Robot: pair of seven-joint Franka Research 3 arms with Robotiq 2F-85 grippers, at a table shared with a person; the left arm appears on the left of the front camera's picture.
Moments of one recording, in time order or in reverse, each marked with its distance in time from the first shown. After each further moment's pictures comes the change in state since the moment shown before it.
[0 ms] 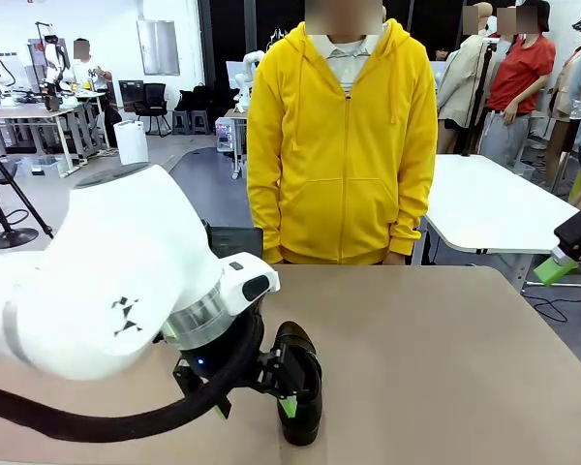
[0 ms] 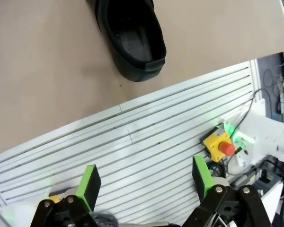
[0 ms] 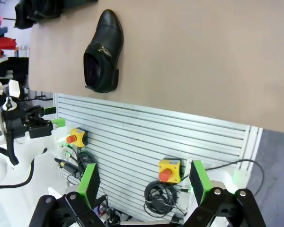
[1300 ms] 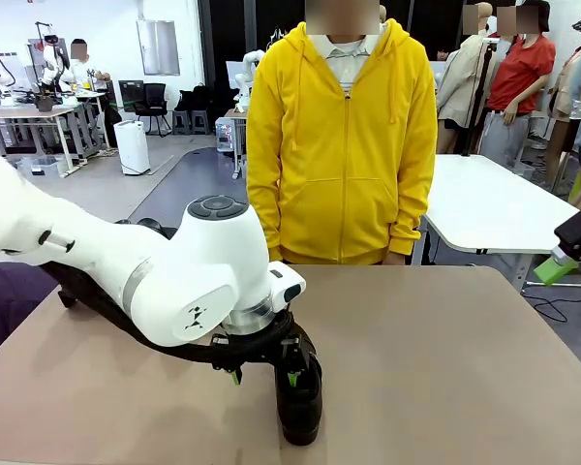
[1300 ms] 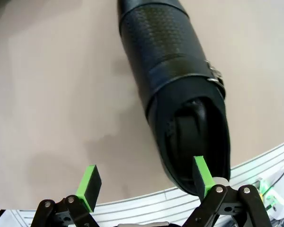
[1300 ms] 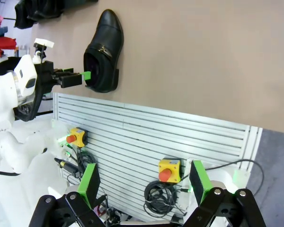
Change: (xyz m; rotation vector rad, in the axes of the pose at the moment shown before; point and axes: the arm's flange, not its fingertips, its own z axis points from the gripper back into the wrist) left arm 0.098 0.015 -0.093 0.220 -0.056 0.034; right arm 0.000 0.000 0.000 0.000 0.001 0.001
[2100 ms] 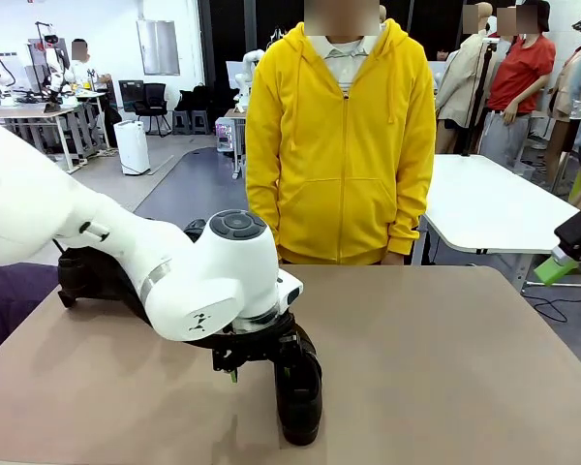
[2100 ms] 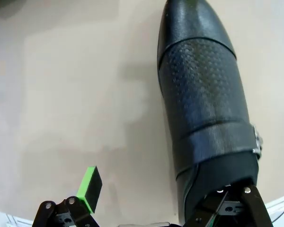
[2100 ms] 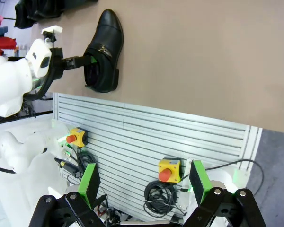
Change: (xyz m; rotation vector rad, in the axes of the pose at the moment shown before) left arm 0.031 0.010 -0.042 0.096 -0.036 0.175; right arm 0.000 0.000 0.000 0.000 0.000 0.000
